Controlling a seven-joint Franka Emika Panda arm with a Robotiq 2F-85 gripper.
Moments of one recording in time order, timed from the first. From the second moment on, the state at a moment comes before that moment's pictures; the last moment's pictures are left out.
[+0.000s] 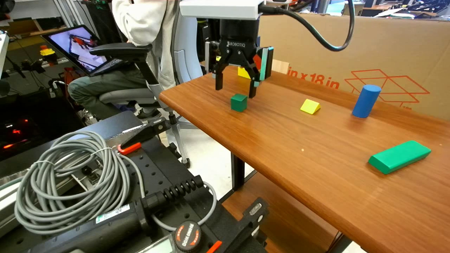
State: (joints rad) arm 0.11 0.45 0.07 -2.15 -0.11 2.44 -0.05
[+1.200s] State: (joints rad) arm 0.11 0.37 0.05 -2.25 -0.17 2.50 0.00
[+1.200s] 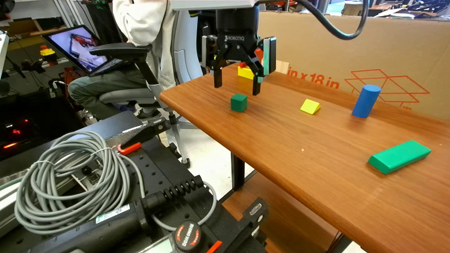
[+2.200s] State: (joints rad) arm 0.11 0.46 0.04 -2.18 -0.19 2.51 -0.03
